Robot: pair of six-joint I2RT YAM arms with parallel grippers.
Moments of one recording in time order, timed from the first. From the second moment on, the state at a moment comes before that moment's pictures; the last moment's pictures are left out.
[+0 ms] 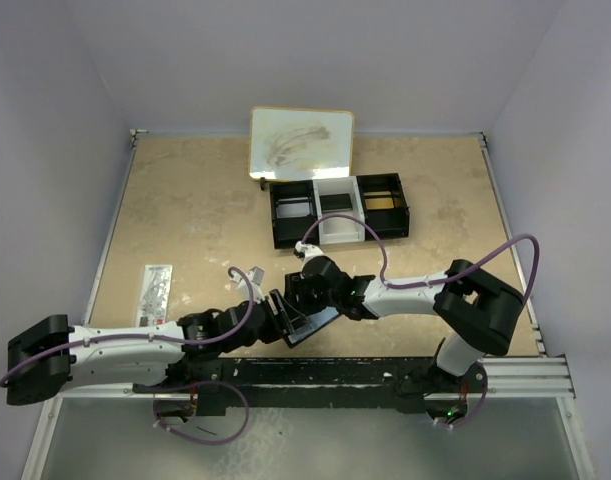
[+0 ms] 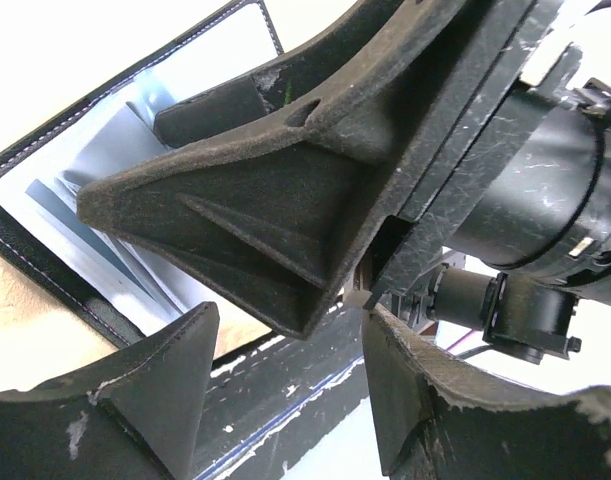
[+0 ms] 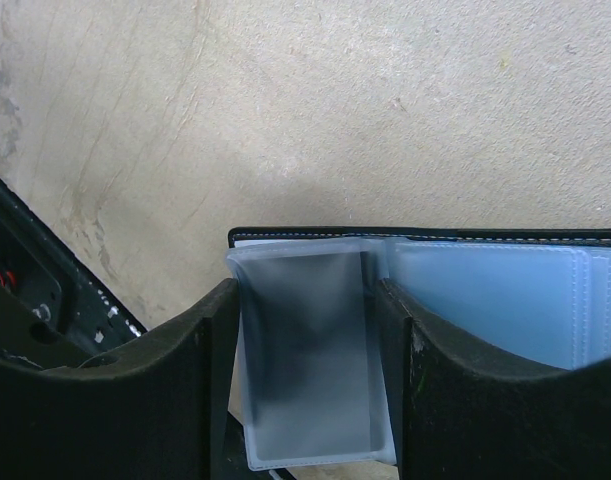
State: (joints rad) left arm -1.22 0.93 0.29 0.08 -0.30 -1.37; right arm 1.05 1.62 0.72 0.16 -0.02 0.73
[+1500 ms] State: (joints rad) left arm -1.31 0.94 0.32 -0.03 -0.47 -1.49; right arm 1.05 1.62 0.71 0.18 -0.01 0.74
